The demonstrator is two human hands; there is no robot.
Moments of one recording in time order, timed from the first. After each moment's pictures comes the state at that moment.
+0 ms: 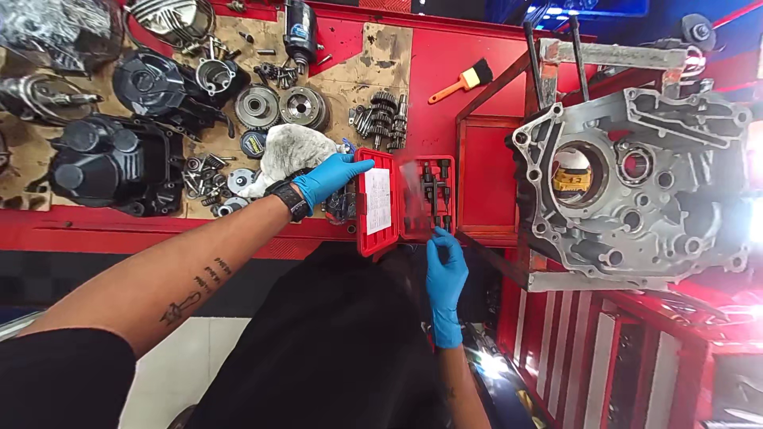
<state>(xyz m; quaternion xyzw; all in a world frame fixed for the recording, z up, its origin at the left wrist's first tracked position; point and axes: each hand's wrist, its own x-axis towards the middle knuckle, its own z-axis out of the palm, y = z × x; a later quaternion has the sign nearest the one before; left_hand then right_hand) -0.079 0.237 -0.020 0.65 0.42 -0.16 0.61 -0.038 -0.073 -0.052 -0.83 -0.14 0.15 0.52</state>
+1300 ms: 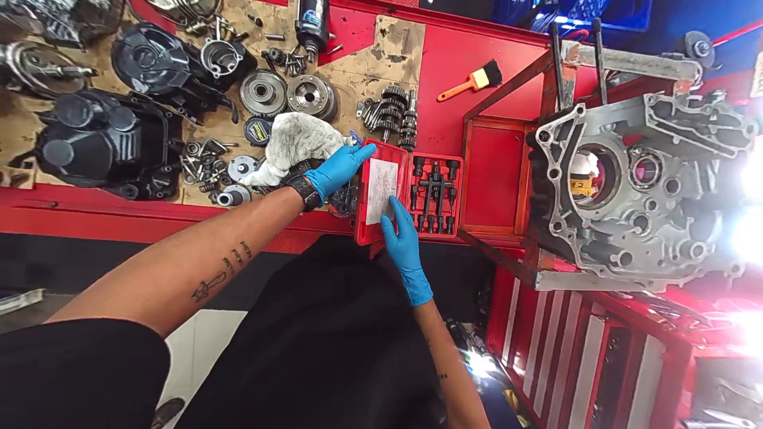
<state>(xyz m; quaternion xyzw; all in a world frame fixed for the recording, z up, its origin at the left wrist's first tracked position) -0.086 0.234 -0.032 0.68 0.41 -0.13 0.59 -0.061 -0.003 -0.109 -0.77 -0.32 0.27 0.48</state>
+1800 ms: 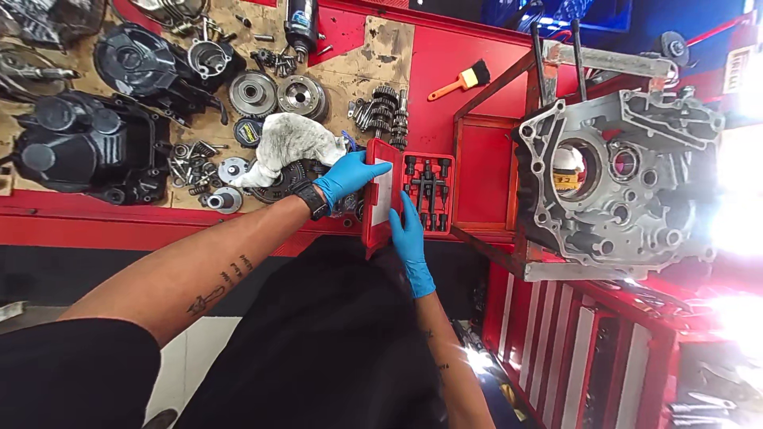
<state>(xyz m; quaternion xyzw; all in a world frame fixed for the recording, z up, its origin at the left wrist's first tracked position) -0.073 0.209 -0.041 0.70 0.42 -0.15 0.56 -0.039 -0.014 -0.113 -0.80 -0.26 0.28 0.46</state>
